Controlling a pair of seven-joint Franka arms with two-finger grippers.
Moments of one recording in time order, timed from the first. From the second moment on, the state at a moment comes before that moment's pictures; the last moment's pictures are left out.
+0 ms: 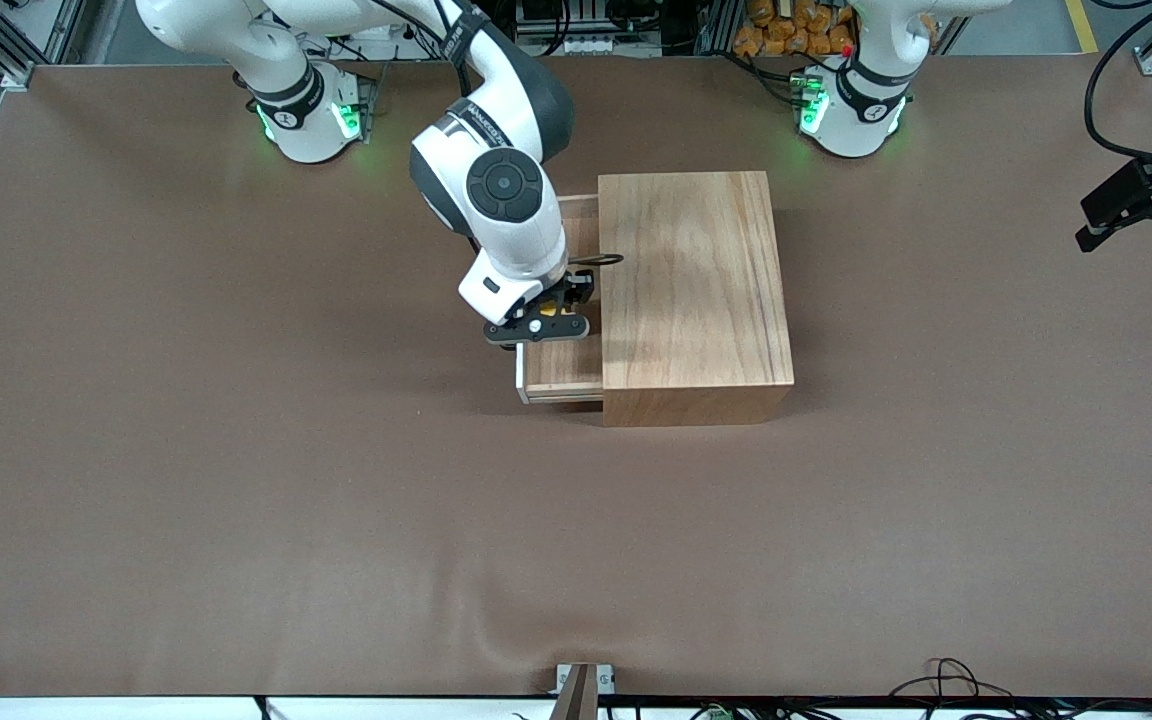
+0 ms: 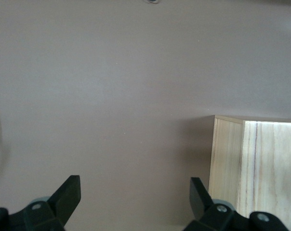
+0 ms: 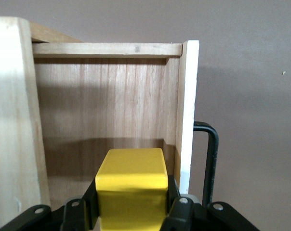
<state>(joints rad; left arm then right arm) -0.03 -0.06 -0.01 -1.54 0.02 1.57 -0.09 0.78 0.50 -0.03 -1.51 0.14 1.95 0.65</state>
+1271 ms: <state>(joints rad) 0.00 -0.06 -0.04 -1.54 0.02 1.54 -0.08 0.35 0.39 -0.07 -1.47 0.14 1.75 -0.05</state>
